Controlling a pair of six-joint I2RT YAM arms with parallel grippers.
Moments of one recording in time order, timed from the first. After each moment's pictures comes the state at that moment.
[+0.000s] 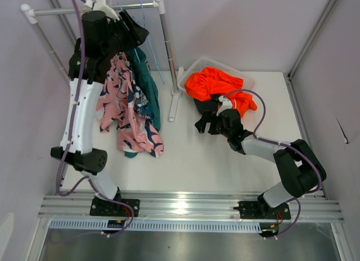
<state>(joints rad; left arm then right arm) -0.24 1.77 2.36 -0.76 0.08 -0.55 0.53 1.54 0.73 0.38 -0.07 0.49</state>
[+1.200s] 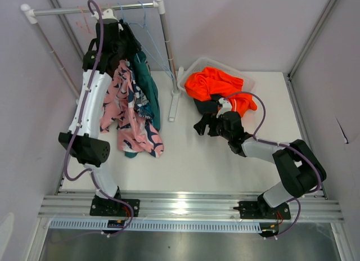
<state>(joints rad) -0.18 1.83 2.24 -0.75 -0.11 -0.48 0.53 1.54 0.68 0.46 -0.12 0.50</state>
